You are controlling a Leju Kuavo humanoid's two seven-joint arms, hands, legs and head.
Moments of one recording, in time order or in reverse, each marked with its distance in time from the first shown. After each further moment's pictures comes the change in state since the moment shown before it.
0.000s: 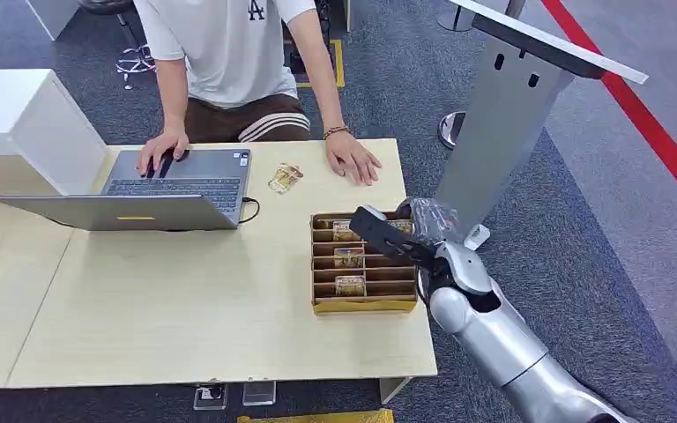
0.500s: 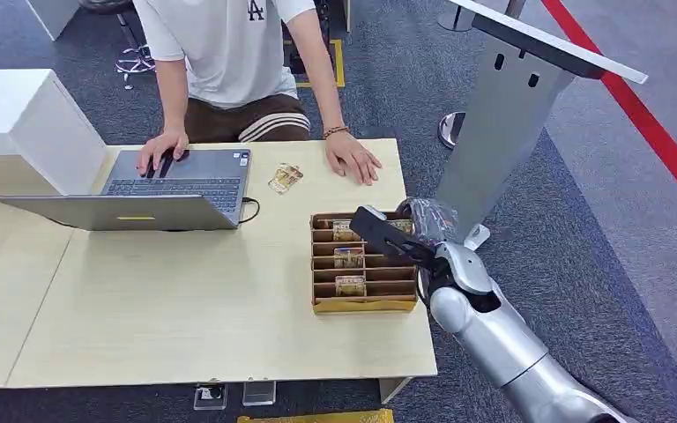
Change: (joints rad) left arm 0.000 0.000 0.000 0.000 -0.005 -0.002 -0.003; right arm 0.000 0.000 0.000 0.001 -0.008 0.000 0.000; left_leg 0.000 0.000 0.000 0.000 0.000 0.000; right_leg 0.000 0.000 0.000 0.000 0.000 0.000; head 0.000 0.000
